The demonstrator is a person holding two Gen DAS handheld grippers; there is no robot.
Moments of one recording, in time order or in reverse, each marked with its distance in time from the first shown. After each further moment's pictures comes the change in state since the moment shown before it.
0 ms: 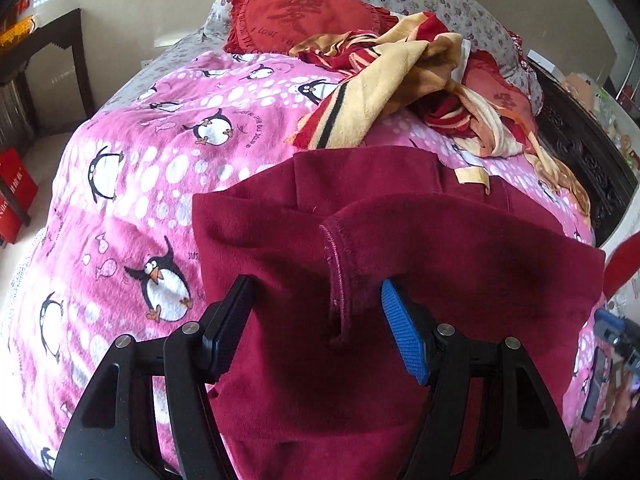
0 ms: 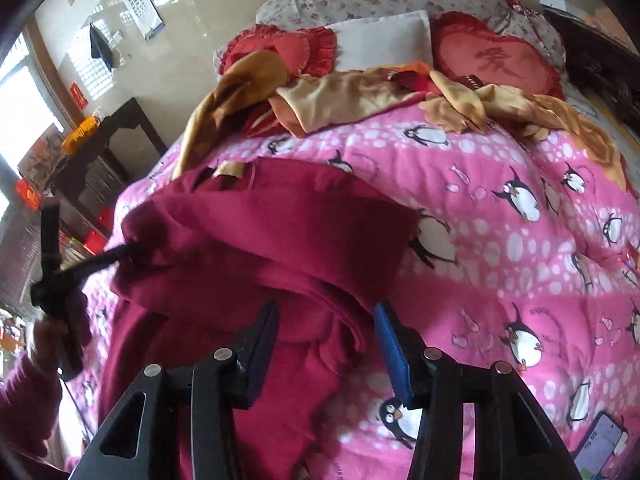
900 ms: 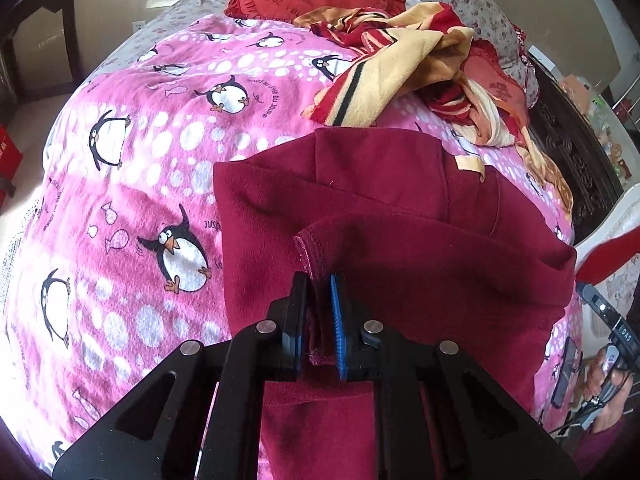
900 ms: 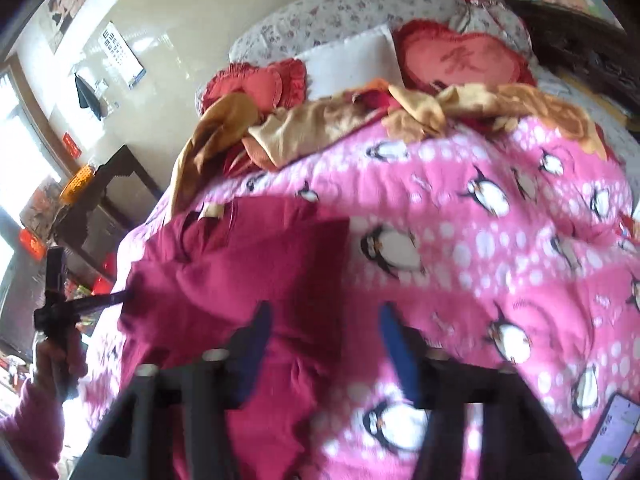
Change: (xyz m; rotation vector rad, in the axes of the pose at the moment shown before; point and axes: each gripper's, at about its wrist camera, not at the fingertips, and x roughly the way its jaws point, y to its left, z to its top) left arm -0.014 0.025 0.005 -0.049 0.136 -0.071; right arm -0.021 -0.034 0.005 0.137 -0.125 0.046
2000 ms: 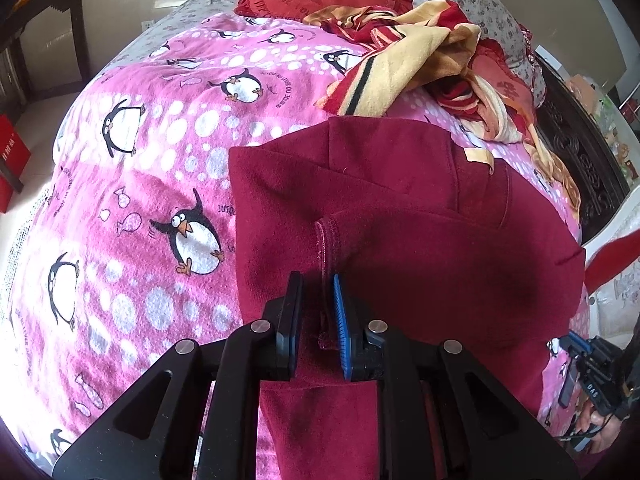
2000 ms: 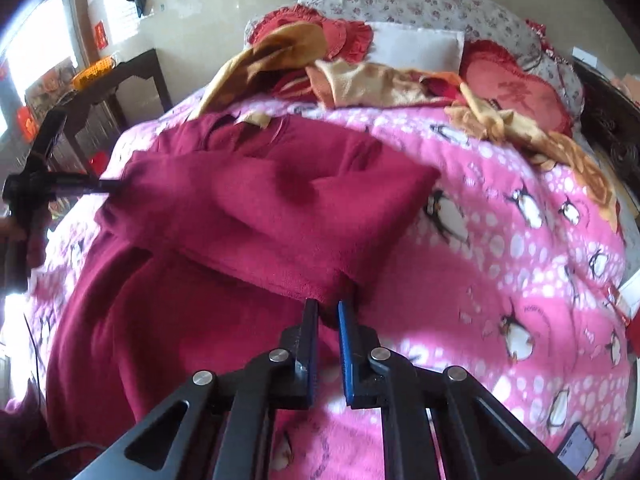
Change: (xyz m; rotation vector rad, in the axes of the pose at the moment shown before) left arm 0.002 0.004 -0.011 -0.011 -0.001 0.024; right arm 0.012 0.049 -0.053 -0.334 0.144 -0.109
